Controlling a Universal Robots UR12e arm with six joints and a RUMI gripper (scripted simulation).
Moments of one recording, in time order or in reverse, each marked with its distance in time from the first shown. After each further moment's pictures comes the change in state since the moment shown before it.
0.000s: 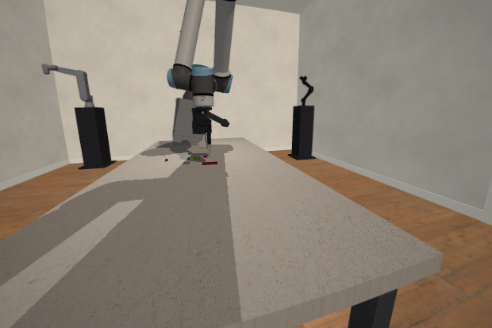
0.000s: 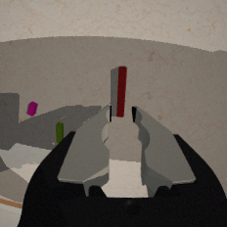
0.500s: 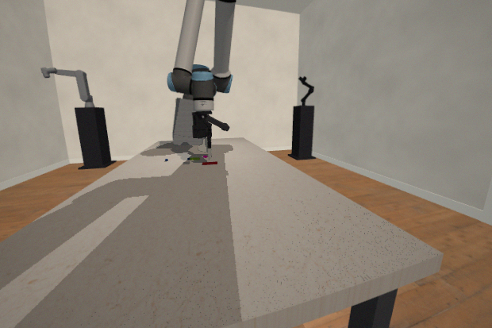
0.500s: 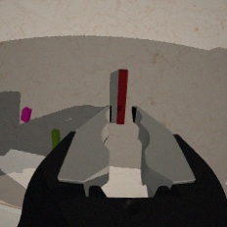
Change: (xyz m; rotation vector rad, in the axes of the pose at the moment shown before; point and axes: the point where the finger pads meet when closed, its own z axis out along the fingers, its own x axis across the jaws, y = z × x) arm 0.000 0.000 0.018 0.000 0.000 0.000
